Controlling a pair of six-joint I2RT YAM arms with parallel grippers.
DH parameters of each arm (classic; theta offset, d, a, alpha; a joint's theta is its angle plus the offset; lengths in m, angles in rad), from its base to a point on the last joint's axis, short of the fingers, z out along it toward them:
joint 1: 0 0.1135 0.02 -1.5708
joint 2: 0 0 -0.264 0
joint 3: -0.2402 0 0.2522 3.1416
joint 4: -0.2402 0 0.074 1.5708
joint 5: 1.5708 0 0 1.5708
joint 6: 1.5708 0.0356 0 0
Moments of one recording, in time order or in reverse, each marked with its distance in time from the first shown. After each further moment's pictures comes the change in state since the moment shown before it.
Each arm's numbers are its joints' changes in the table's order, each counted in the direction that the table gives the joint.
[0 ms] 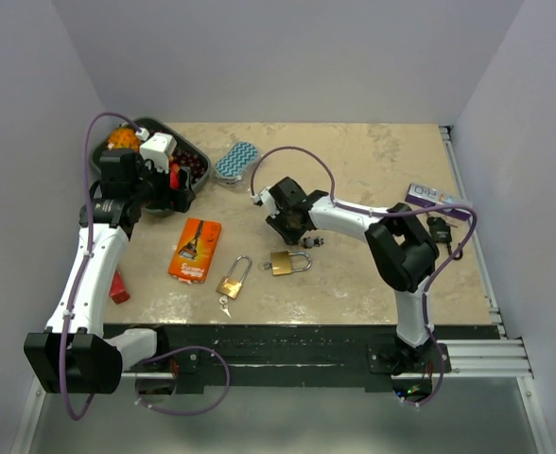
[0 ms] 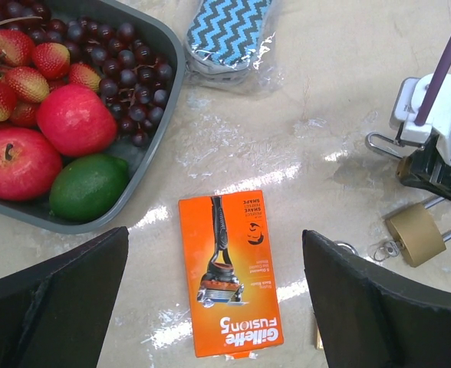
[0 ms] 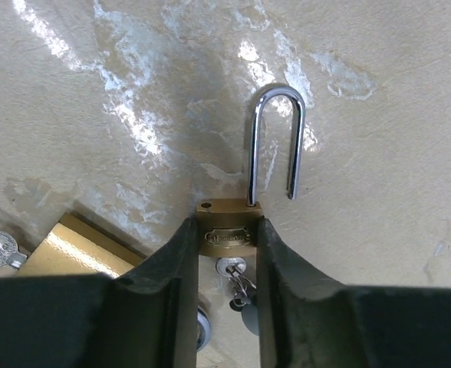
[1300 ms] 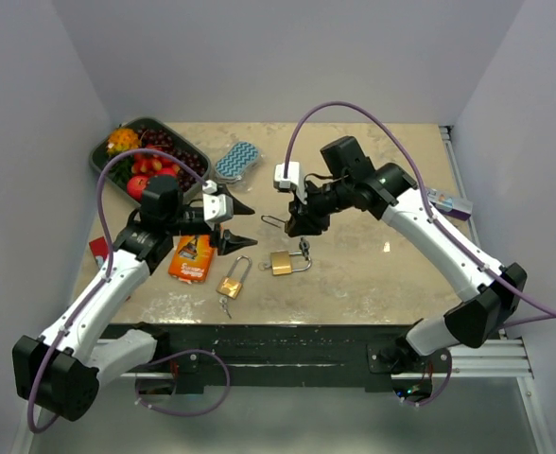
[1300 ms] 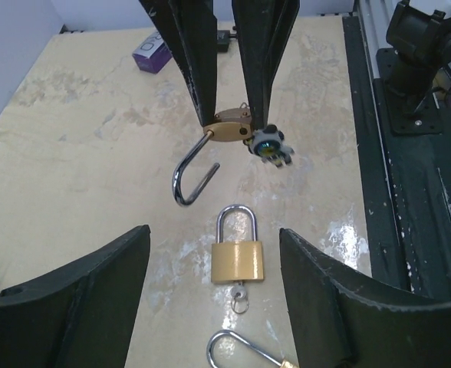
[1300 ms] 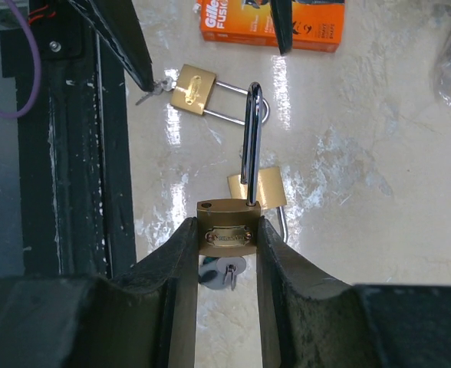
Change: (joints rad) left arm -0.336 -0.126 0.261 0.379 0.724 0.354; right arm -0.075 -0.516 -0.169 -0.454 -0.669 -0.395
